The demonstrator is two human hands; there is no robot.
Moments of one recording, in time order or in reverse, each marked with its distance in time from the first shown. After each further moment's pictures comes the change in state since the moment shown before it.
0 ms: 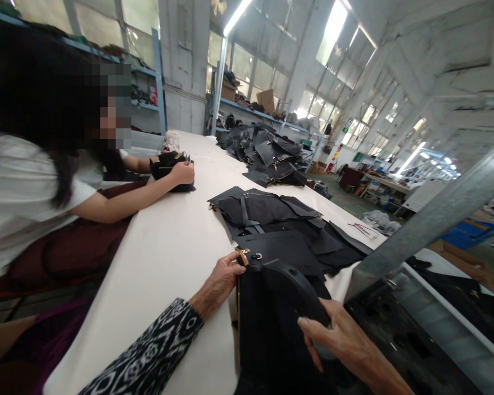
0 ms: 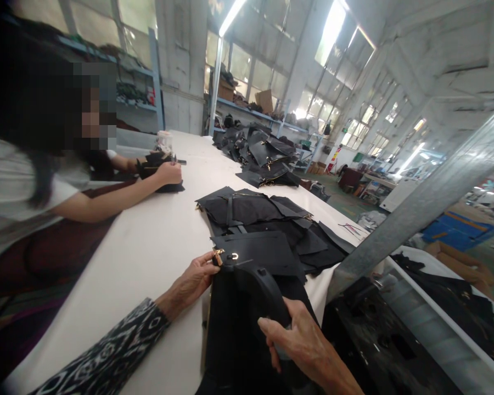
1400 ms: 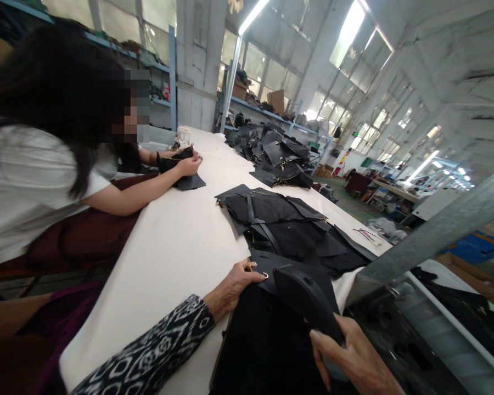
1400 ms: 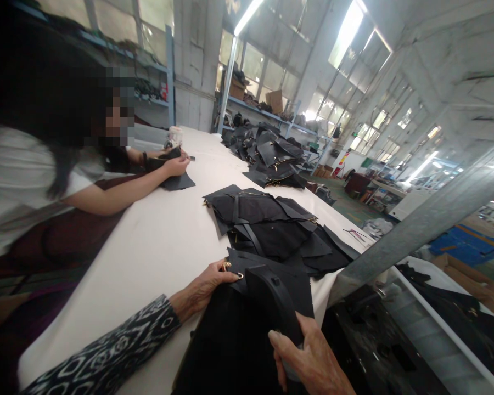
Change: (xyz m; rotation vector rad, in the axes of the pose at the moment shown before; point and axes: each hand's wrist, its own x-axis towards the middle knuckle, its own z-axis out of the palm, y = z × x) left_hand -0.010 -0.018 0.018 0.073 0.066 -0.169; right_hand -0.020 0.005 0.002 -0.152 0.093 0.043
